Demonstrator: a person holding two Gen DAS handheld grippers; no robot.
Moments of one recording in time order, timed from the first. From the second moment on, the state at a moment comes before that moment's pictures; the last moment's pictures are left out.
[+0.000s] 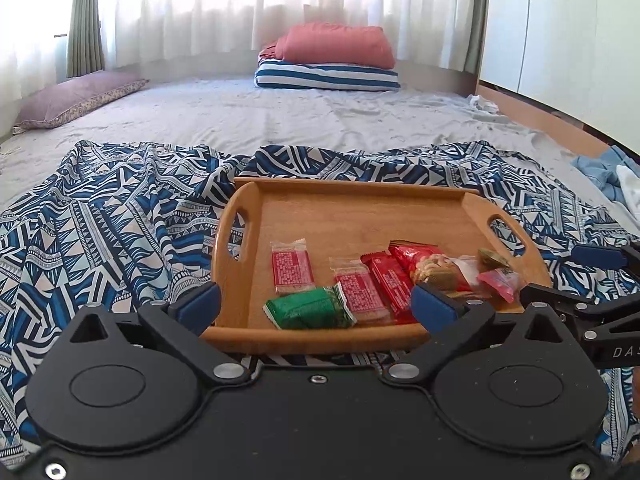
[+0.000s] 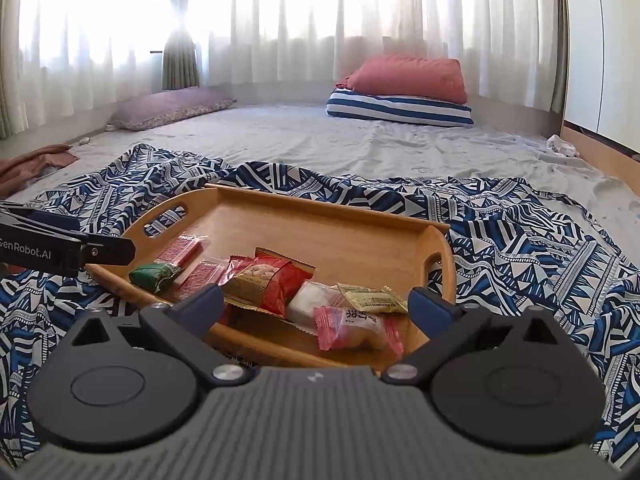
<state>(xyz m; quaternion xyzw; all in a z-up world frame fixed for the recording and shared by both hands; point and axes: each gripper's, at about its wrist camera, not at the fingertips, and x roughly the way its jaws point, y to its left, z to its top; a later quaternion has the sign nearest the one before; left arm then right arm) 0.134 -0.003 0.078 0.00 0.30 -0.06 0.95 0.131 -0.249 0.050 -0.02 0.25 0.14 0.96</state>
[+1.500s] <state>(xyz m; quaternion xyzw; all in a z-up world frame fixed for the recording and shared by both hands) 0.028 -0.027 0.019 0.03 0.35 -0.14 0.93 0.047 -0.242 0.004 -0.09 0.27 0.16 0.94</state>
